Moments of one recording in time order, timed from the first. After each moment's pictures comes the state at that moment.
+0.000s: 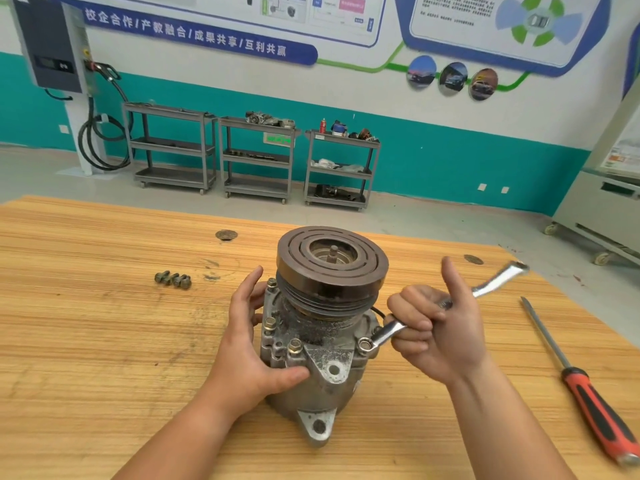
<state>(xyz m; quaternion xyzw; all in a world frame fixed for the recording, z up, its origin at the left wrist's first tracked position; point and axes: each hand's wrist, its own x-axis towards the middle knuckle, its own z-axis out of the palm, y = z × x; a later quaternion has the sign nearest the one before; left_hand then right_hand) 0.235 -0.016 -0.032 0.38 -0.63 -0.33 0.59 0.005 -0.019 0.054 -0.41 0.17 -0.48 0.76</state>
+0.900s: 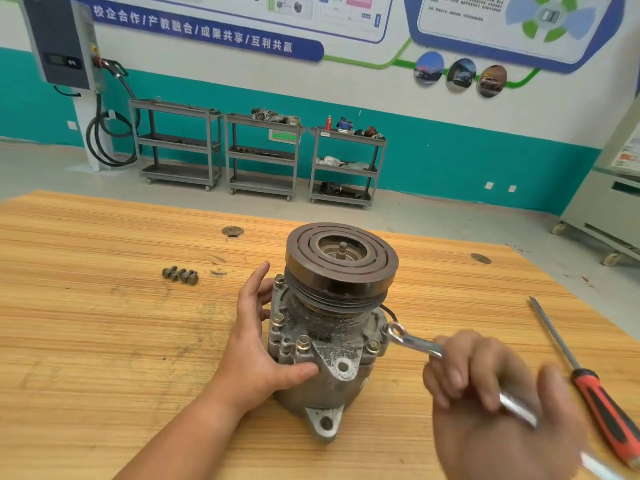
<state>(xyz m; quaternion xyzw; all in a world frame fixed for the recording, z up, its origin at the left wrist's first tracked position) 0.234 -0.015 -0.030 0.39 -0.63 -0.32 0.58 0.039 0.065 0.050 -0.47 0.11 -0.72 0.50</state>
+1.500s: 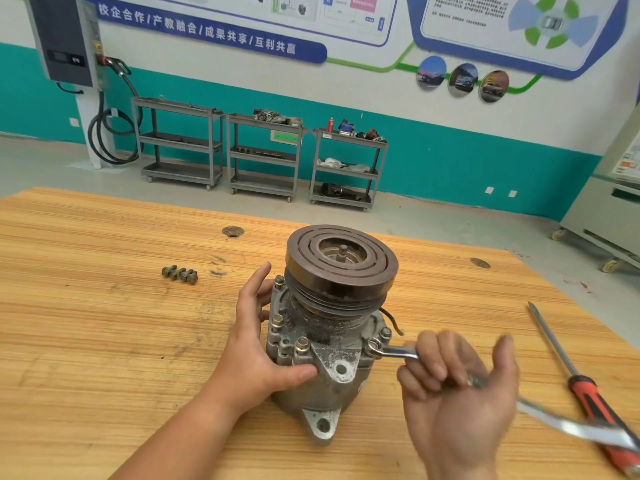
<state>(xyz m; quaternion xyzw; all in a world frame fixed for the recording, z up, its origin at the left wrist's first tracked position) 0.234 -0.016 -0.032 0.37 -0.63 -0.34 0.59 0.043 0.046 0.040 -0.33 0.22 -0.71 0.58</state>
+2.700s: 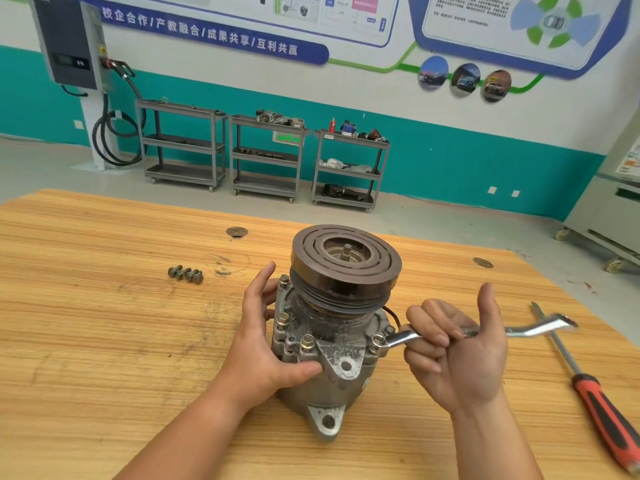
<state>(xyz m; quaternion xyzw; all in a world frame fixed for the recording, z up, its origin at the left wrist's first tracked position) 0.234 -0.015 -0.030 0.38 -0.63 -0.34 0.58 0.006 -0.001 0.039 -0.41 0.16 -0.54 0.72</state>
